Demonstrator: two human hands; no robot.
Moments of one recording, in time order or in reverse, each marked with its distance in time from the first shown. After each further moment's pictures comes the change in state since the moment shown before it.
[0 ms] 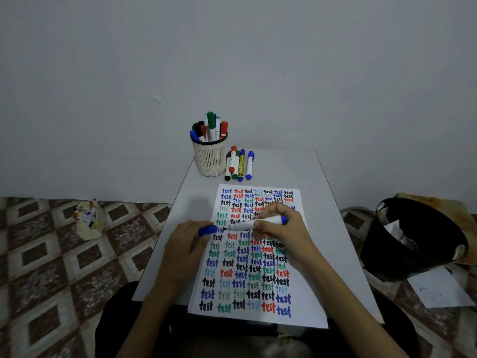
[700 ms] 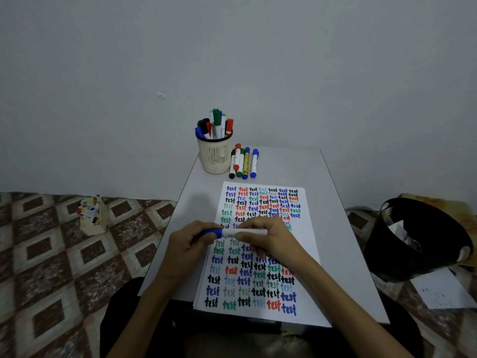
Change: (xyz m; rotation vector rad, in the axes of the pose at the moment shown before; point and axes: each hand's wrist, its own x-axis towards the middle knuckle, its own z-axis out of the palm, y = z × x) left_hand 0.000 0.004 -0.010 -0.252 -0.027 0.038; right_hand -0.003 0.006 0.022 -0.368 -0.287 0.000
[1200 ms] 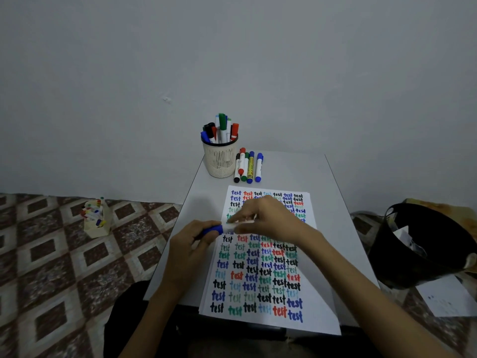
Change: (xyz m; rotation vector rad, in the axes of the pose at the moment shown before) left_hand 0.001 0.003 -0.001 0.015 0.140 0.024; right_hand 0.047 -0.035 -0.012 -0.798 -0.181 -0.242
